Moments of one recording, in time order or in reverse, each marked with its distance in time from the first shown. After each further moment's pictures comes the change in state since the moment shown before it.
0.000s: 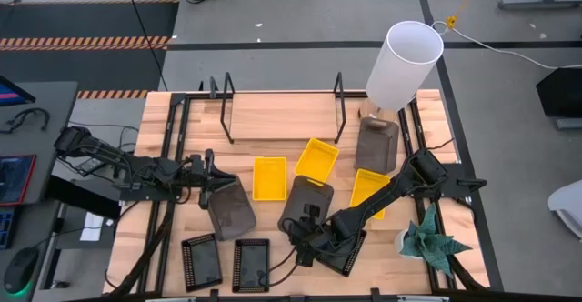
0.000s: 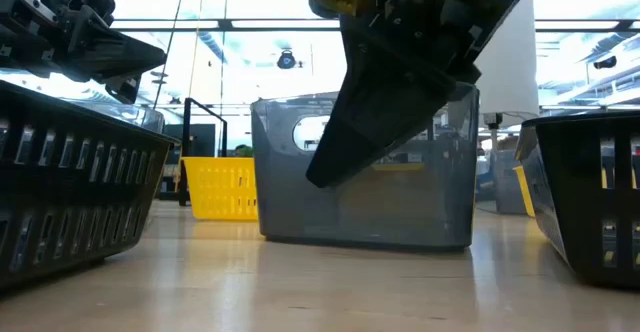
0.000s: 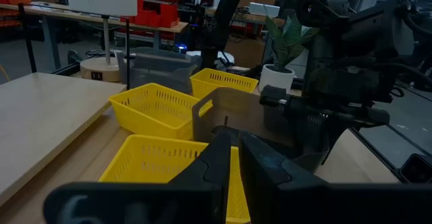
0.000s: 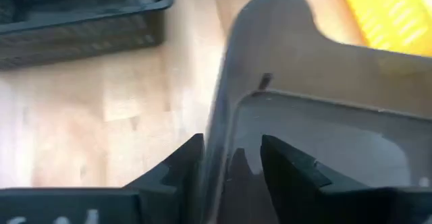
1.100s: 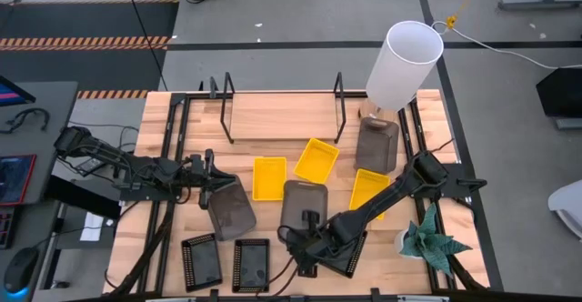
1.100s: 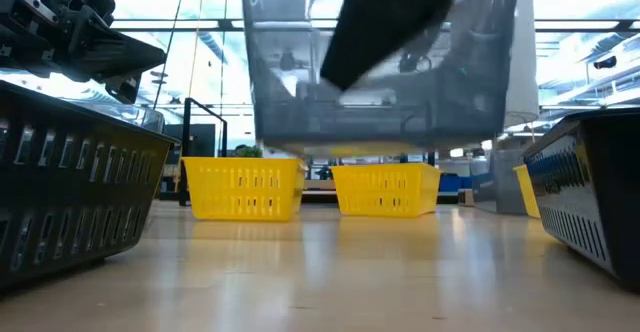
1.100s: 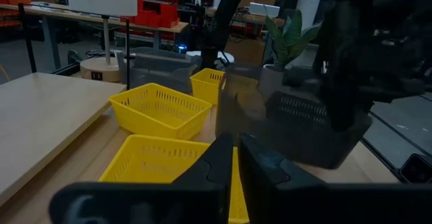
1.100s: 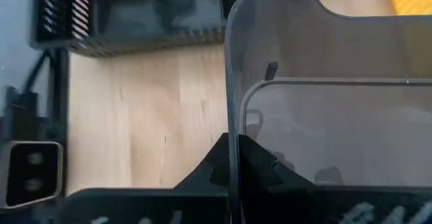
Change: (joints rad) left arm 0.000 0.000 0.000 0.000 0.000 0.000; right arm 0.028 -0.002 0.244 -0.301 -0.126 -0.007
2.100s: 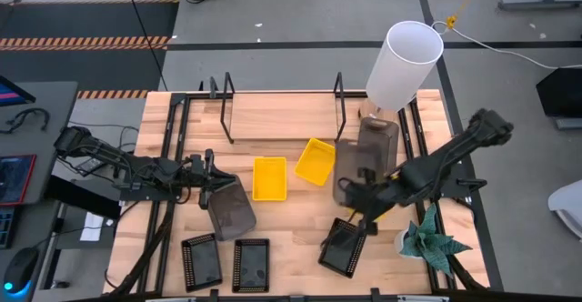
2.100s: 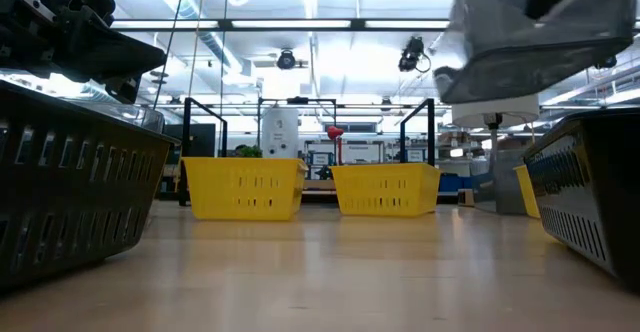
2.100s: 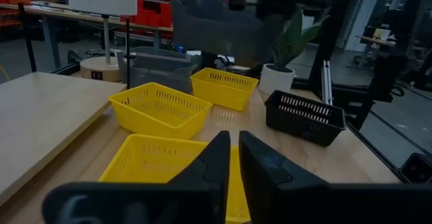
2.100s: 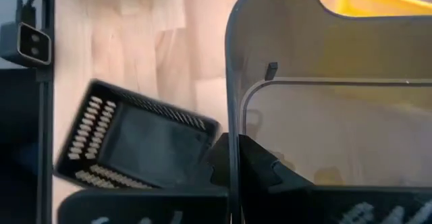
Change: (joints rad) left arm 0.000 0.000 0.000 -0.003 0.000 0.000; right arm -0.022 -0.769 -0.523 -0.252 -0.028 0.019
